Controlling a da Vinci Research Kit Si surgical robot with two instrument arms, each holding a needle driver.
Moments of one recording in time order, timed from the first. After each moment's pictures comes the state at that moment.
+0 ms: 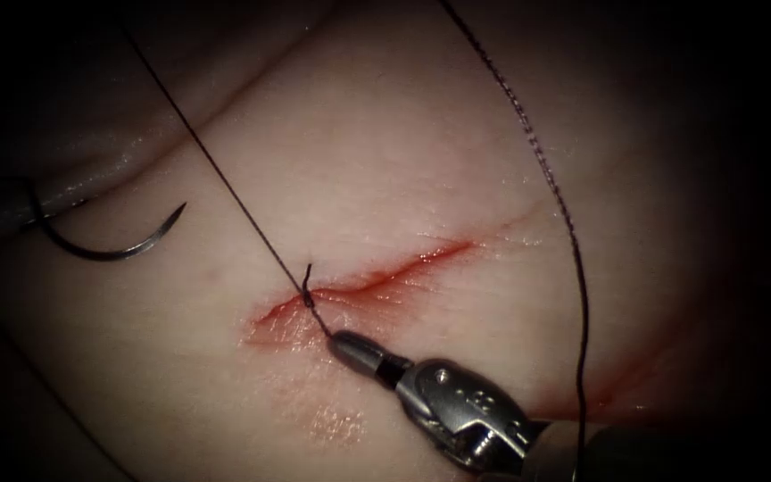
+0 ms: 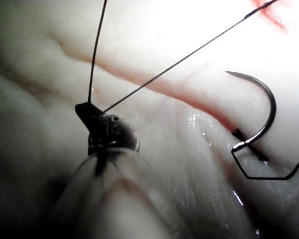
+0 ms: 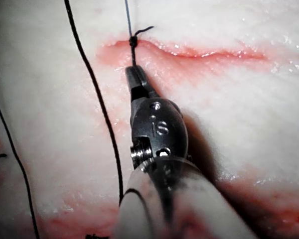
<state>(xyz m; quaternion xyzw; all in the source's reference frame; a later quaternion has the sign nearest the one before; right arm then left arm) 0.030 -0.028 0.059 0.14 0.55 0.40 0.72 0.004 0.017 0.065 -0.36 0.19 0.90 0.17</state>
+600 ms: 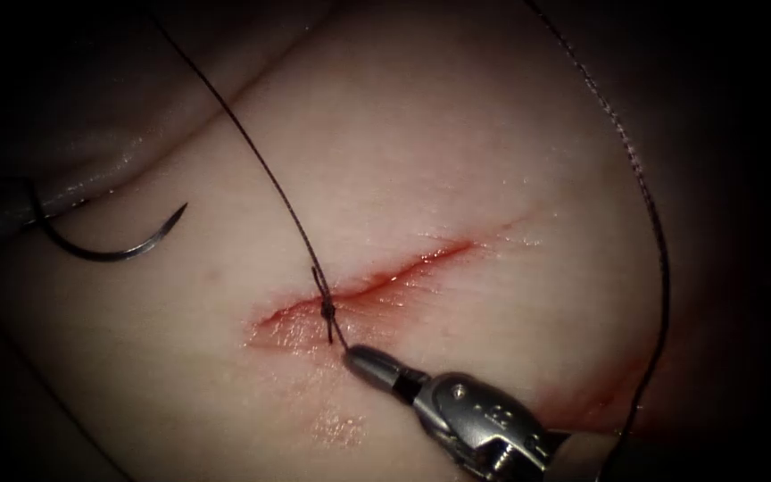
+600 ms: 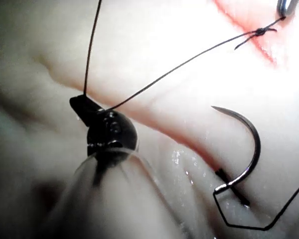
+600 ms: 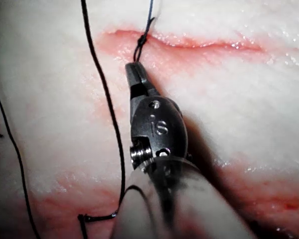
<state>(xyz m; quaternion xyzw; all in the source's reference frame) 0.029 -0.027 0.057 0.12 0.59 0.39 0.70 -0.006 0.012 0.060 -0.48 0.15 0.85 0.16</state>
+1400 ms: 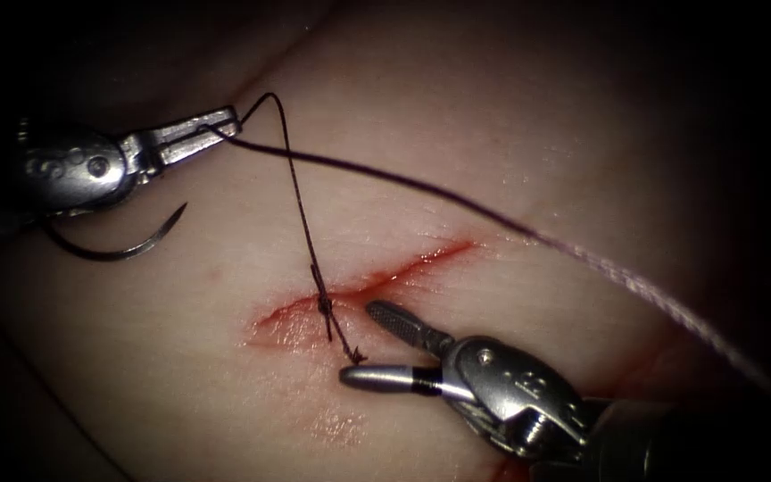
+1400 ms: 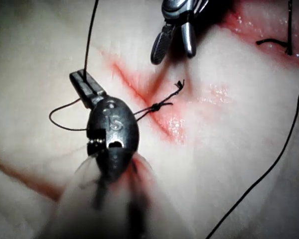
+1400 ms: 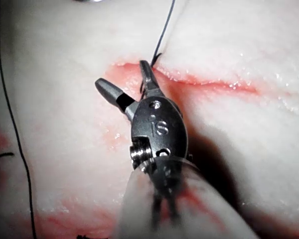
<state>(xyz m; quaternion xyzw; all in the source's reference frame) 0.029 -0.022 0.053 0.20 0.62 0.27 0.71 -0.015 0.000 0.051 -0.59 0.07 0.79 0.14</state>
